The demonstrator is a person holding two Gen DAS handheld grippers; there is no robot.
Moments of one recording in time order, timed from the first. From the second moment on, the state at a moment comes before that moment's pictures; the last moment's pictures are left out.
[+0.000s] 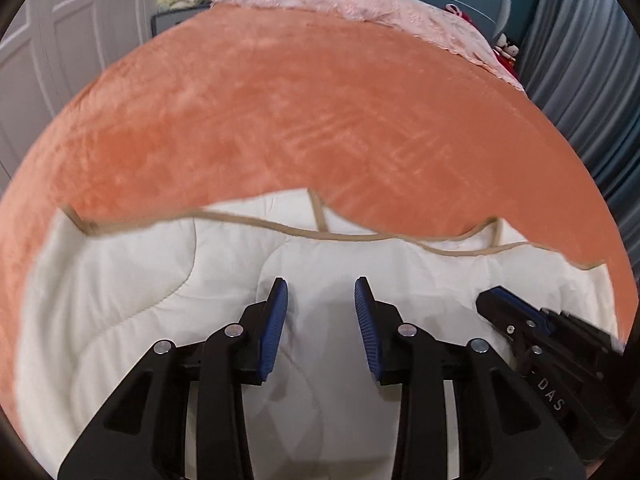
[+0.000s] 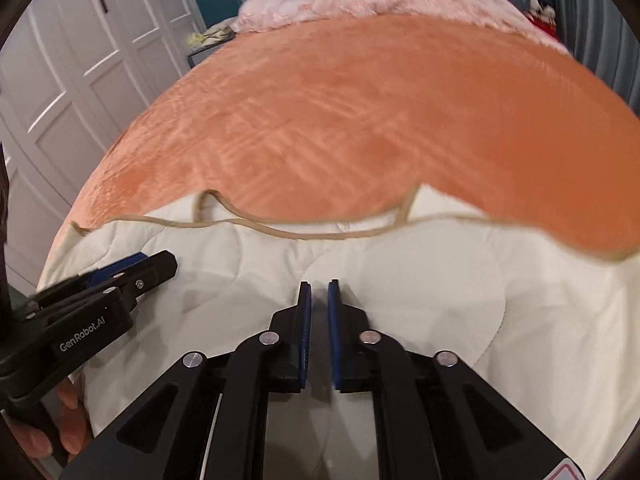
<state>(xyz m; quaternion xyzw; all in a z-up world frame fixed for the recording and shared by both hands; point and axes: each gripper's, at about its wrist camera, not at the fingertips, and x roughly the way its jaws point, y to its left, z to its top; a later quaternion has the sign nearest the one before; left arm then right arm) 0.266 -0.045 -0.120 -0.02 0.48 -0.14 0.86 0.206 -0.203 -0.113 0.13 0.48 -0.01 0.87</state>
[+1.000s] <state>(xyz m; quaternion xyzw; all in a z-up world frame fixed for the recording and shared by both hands) 0.266 -0.071 -0.151 0.04 0.44 -0.11 0.89 0.212 -0.200 -0.142 0.13 0.46 -0.02 0.88</state>
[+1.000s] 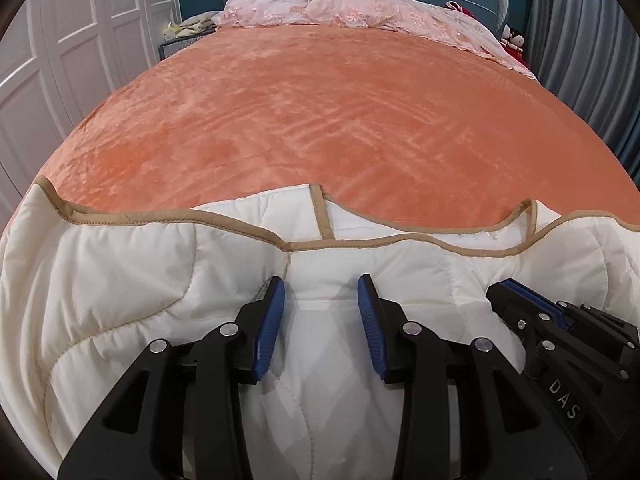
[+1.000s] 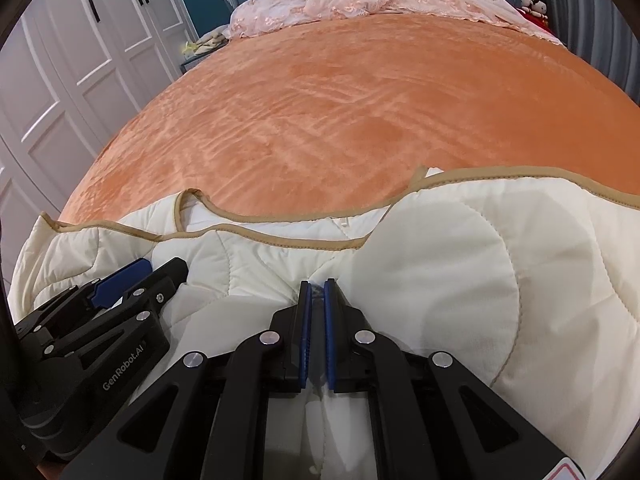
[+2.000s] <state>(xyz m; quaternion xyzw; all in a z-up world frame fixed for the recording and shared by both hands) 0.270 -0.072 -0.145 0.04 0.44 -0.11 0.89 0.221 -0.200 -0.137 0.13 0.45 -0.03 0.88</state>
